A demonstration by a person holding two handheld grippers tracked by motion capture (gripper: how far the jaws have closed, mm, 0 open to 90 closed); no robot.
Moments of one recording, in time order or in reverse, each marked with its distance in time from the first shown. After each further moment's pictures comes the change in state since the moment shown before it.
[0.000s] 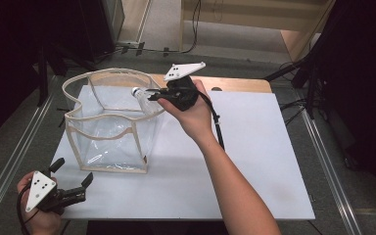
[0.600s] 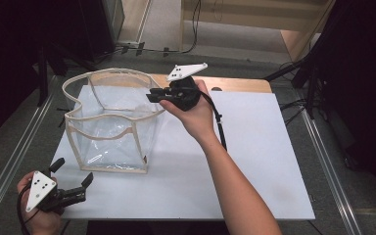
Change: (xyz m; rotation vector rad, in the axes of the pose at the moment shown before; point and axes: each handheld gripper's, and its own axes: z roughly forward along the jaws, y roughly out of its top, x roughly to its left) left arm 0.000 0.000 0.000 0.000 0.000 0.002; right arm -0.006 -0.007 -0.002 0.005 -0.003 0.011
